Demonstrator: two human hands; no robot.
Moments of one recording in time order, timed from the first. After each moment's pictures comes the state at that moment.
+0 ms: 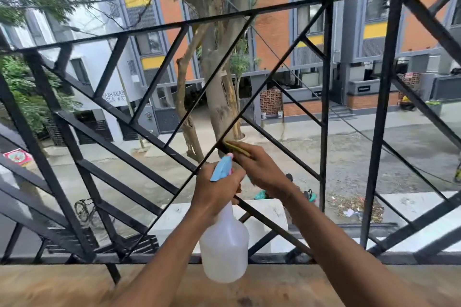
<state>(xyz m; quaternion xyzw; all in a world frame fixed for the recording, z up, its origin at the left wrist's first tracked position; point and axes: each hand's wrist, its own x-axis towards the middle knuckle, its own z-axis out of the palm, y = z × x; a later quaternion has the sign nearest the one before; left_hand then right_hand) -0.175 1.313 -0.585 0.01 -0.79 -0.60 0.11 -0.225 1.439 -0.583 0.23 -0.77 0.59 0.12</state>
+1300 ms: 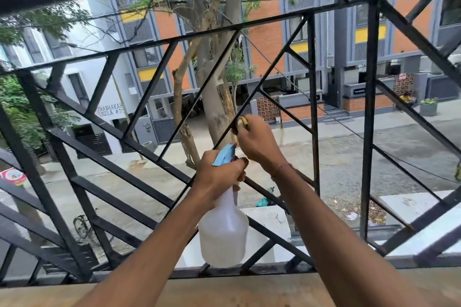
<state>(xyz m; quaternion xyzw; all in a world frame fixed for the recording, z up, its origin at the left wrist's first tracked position) -0.194 1.330 -0.543 -0.03 -0.81 -0.58 0.10 -0.237 1.443 -0.512 0.11 -0.82 0.48 0.29</state>
